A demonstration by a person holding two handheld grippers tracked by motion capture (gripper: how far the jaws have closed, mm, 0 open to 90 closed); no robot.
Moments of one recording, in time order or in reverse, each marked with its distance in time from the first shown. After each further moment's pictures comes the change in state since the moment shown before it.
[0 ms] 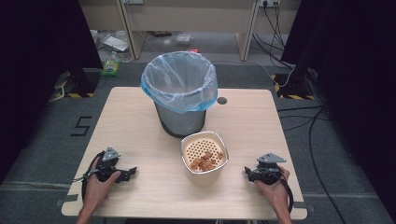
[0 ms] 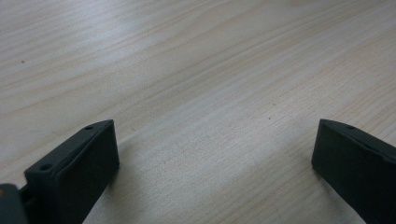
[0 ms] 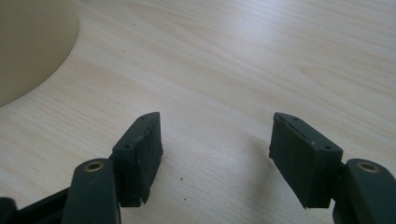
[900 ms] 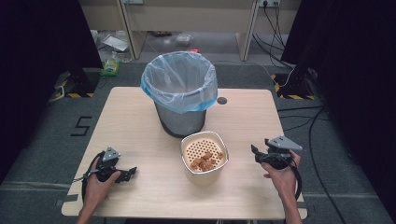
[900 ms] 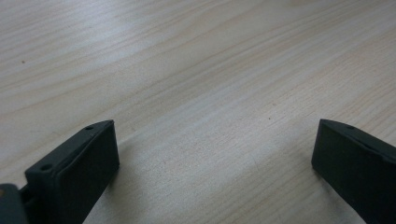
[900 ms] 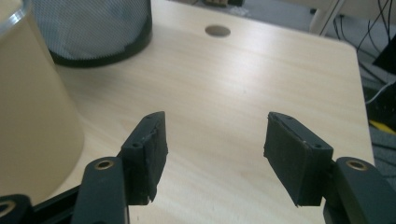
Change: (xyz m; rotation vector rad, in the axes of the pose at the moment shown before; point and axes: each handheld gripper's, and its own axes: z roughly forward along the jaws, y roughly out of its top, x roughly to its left) left arm 0.000 0.000 0.000 0.000 0.001 0.002; right arm -0.020 0.050 -0.039 -0.225 -0.040 0.011
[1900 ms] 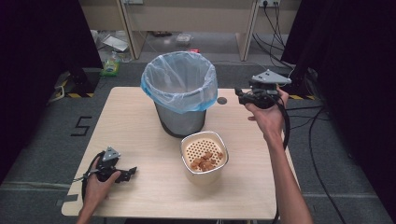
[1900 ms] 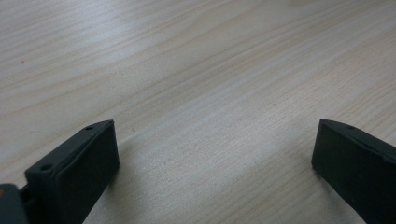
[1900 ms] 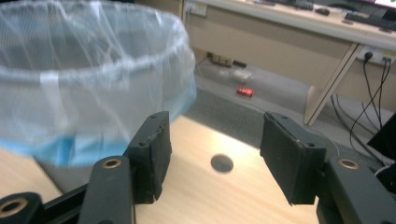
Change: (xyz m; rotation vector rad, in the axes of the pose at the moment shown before) left arm 0.000 0.000 0.000 0.000 -0.001 0.000; right arm 0.020 0.191 0.004 -0.170 0.025 -0.090
